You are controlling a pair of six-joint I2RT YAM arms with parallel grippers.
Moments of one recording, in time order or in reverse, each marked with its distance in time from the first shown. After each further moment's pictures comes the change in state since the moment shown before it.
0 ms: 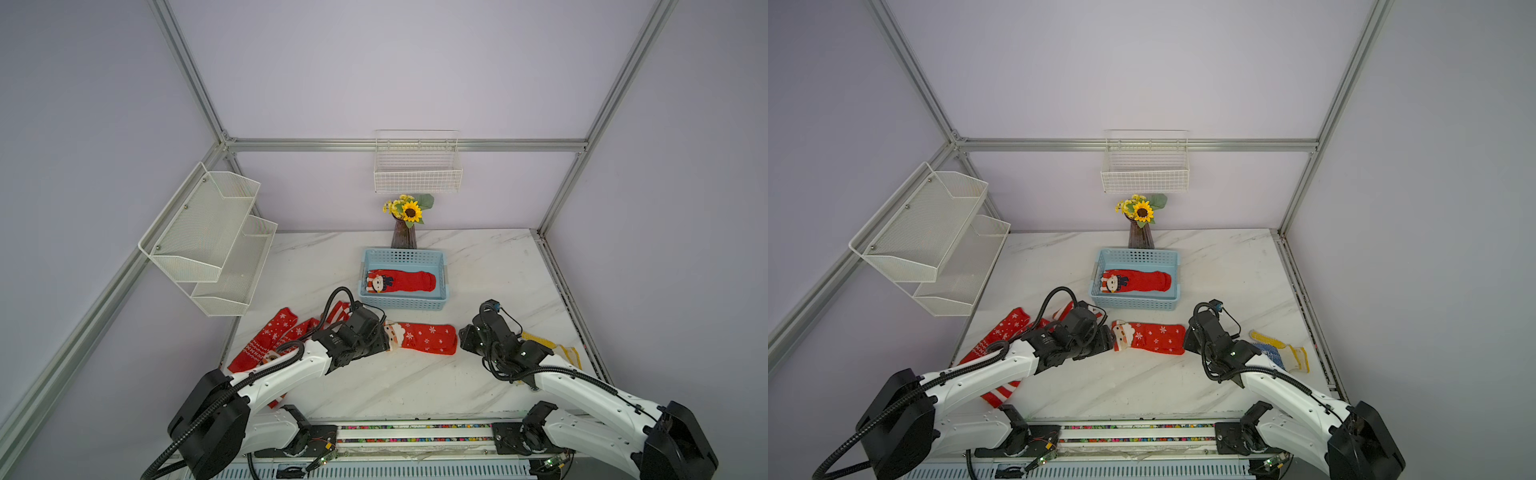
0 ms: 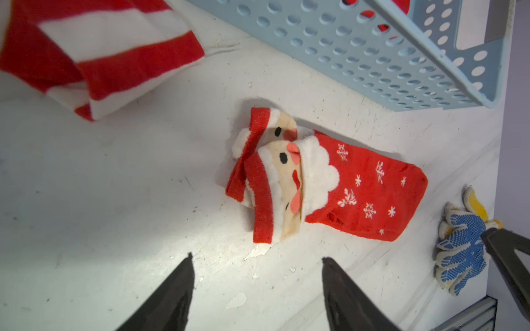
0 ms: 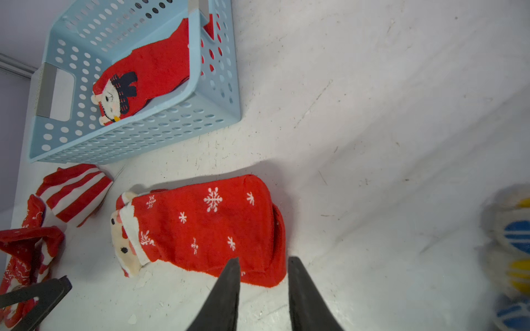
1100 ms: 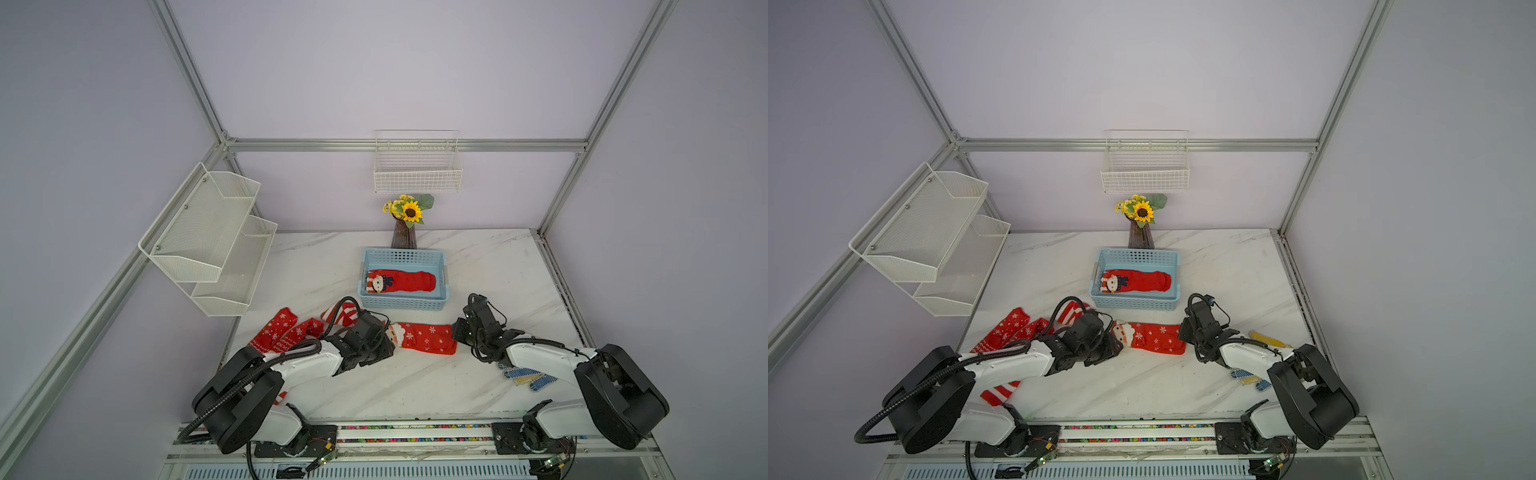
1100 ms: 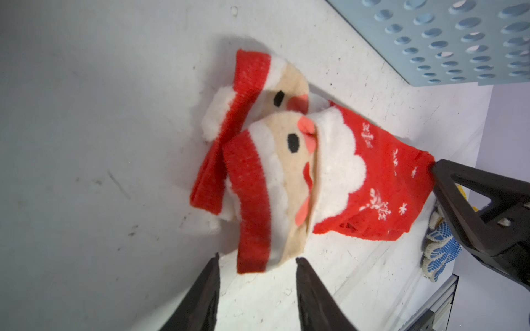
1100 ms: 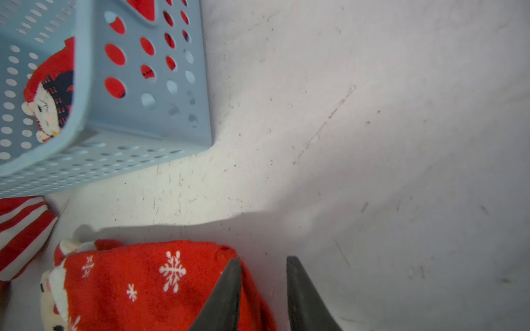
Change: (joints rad) left arm 0.000 0.177 -0.098 0.283 0.126 -0.082; right arm -0.114 0.359 0.001 0.313 -0.096 -0.074
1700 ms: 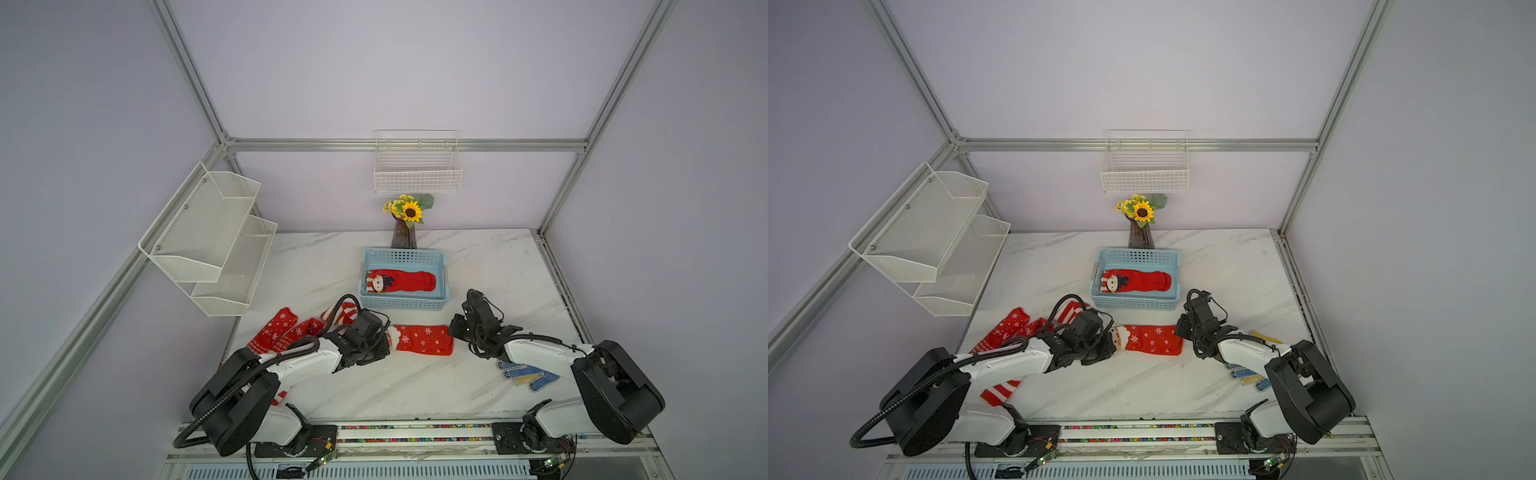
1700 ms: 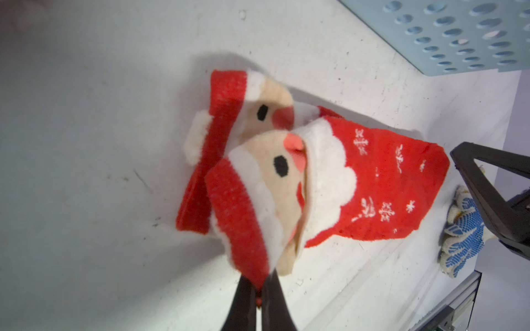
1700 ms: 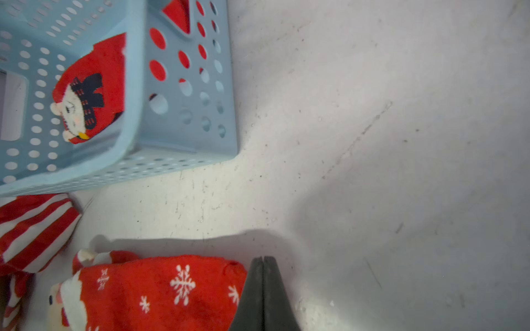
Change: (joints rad) left arm 0.023 -0.051 0.051 -0.139 0.005 0.090; right arm -0.005 -0.004 0.035 0.006 -0.054 -0.014
